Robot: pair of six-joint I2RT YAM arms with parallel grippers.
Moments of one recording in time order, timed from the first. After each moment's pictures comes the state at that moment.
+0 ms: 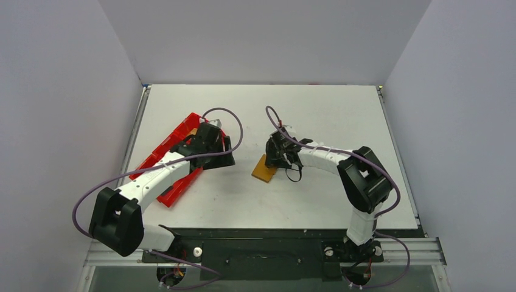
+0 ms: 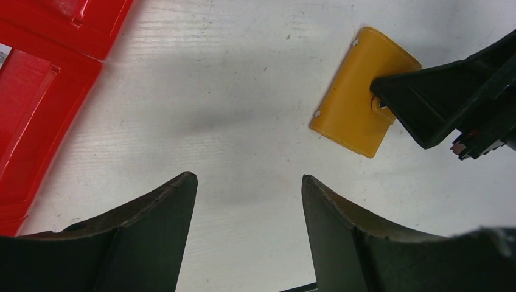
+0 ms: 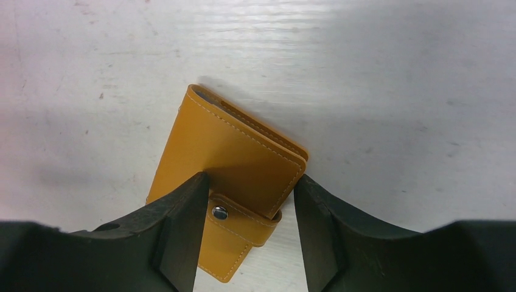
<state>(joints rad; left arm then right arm) -0.50 1.37 0.97 -0.53 -0.03 -0.60 0.64 1.80 1.08 -0.29 0.10 0.74</state>
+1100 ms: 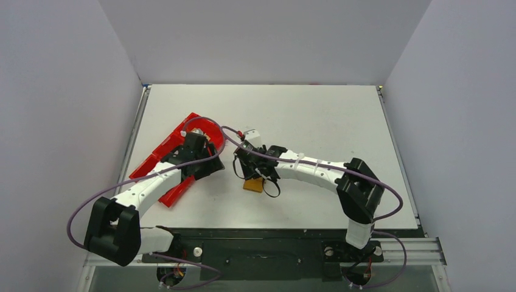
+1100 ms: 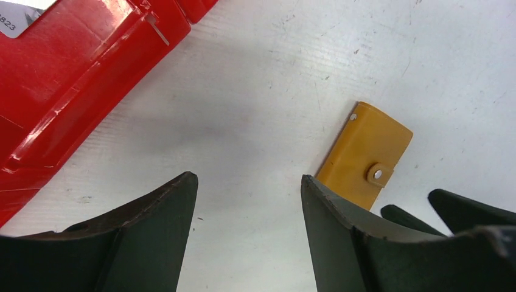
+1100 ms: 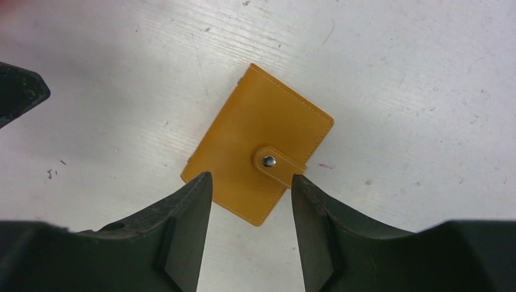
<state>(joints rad) -0.40 1.30 0.78 -0.44 -0.02 -0.75 0.97 1.79 1.33 -0.59 0.34 0.52</state>
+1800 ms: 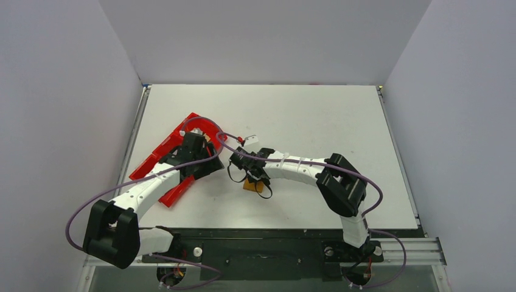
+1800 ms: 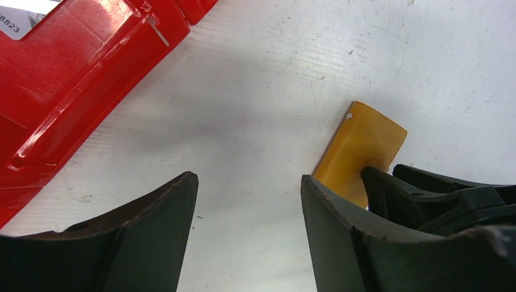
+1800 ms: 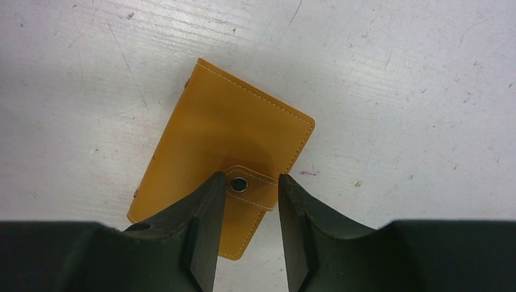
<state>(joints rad) -0.38 1.27 0.77 -0.44 -0.01 -0.75 1.00 1.96 1.41 -0.68 0.48 0.61</state>
